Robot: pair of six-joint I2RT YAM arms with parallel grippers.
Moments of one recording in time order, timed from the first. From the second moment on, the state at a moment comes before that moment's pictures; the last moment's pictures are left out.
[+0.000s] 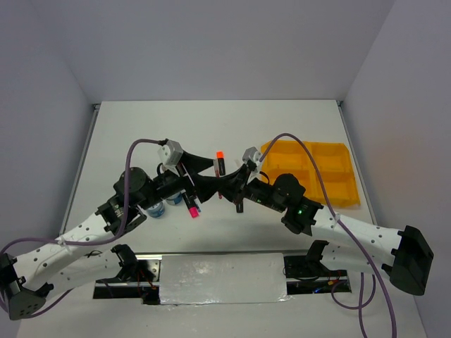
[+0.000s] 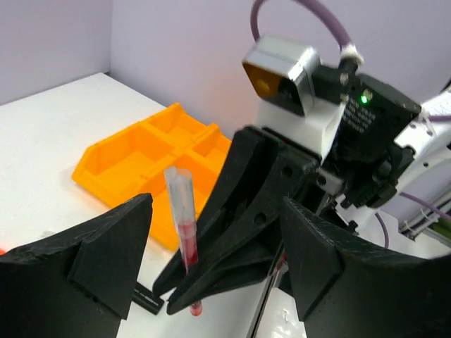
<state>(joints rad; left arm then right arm) -0.86 0.84 0.76 0.26 0.20 -0.34 0.96 0.98 0.60 0.51 -0.18 0.24</state>
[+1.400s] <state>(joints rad) -0.84 0.92 0.76 0.41 -0.04 -0.34 0.95 1.08 0.84 0.20 -0.10 0.26</state>
